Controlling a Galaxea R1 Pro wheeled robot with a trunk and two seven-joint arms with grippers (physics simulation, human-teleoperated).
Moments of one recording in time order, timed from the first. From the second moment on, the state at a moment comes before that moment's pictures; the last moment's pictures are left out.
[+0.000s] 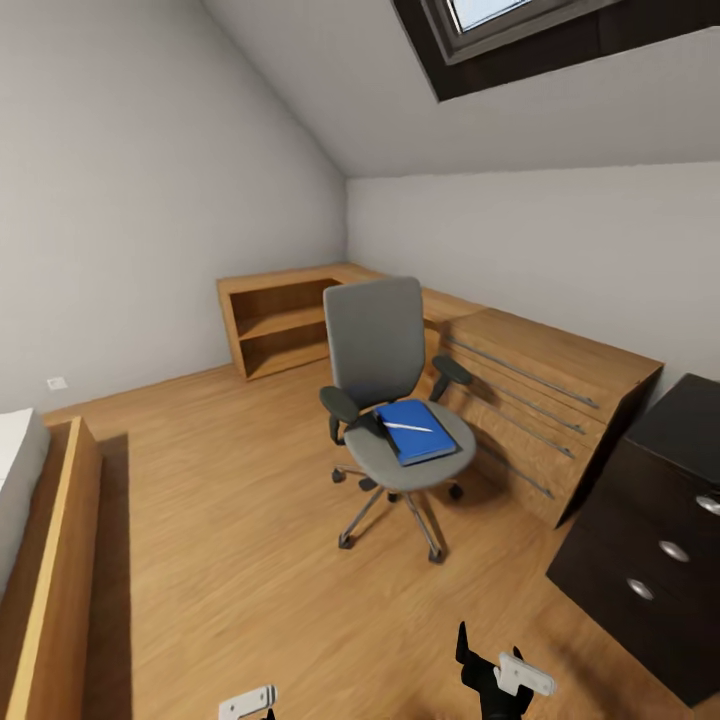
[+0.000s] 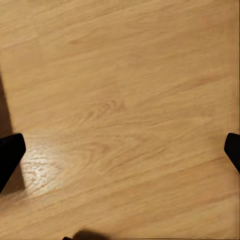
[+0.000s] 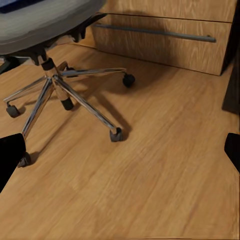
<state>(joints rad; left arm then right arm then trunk) -0.06 -0.16 -0.02 -0.79 0.11 0.04 0.34 -0.45 0.09 -0.09 0.02 -0.28 -0.96 0.00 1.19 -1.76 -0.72</state>
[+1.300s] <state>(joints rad) -0.06 -0.16 -0.01 -0.79 0.12 -0.01 0.34 -0.45 0.09 -0.09 0.02 -0.28 -0.96 -0.01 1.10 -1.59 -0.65</state>
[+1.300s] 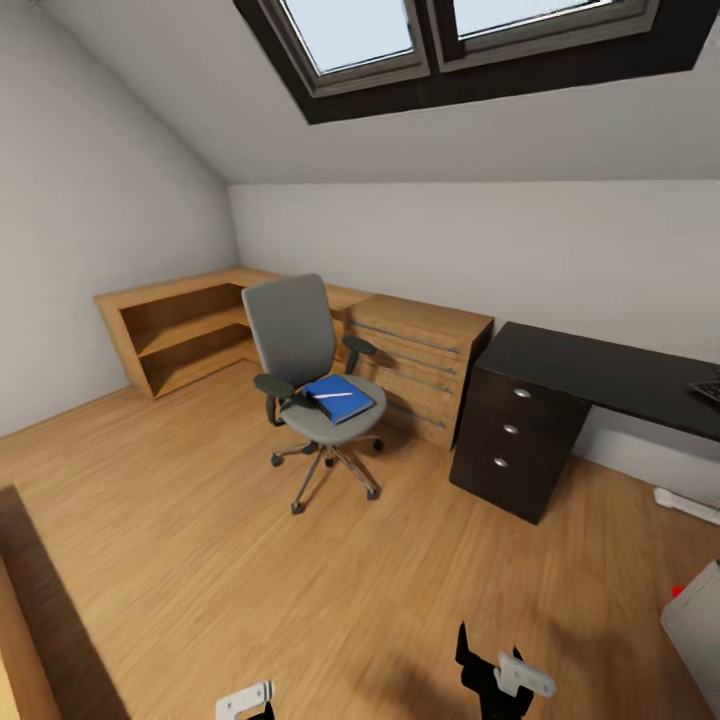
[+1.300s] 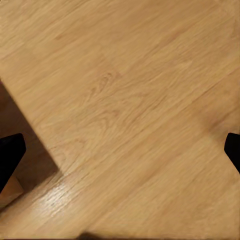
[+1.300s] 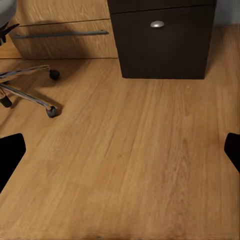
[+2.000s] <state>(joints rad) -0.06 -0.16 -0.02 -0.76 0.12 -0.01 0.34 -0.45 0.09 -0.09 0.02 -0.28 -0.82 -0.01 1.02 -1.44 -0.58</state>
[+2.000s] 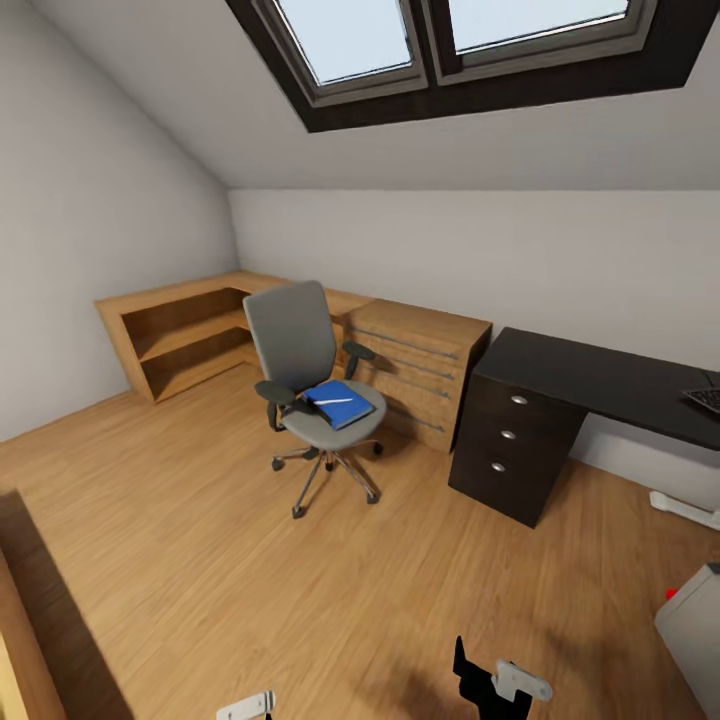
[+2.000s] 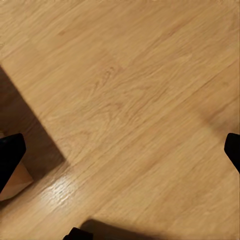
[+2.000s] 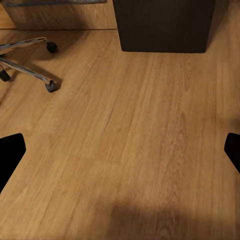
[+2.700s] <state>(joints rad) -0.06 -0.16 -0.02 -0.76 0.12 -0.01 0.34 -0.42 0.09 -0.09 0.02 -0.27 -0.83 0.00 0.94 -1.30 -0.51</state>
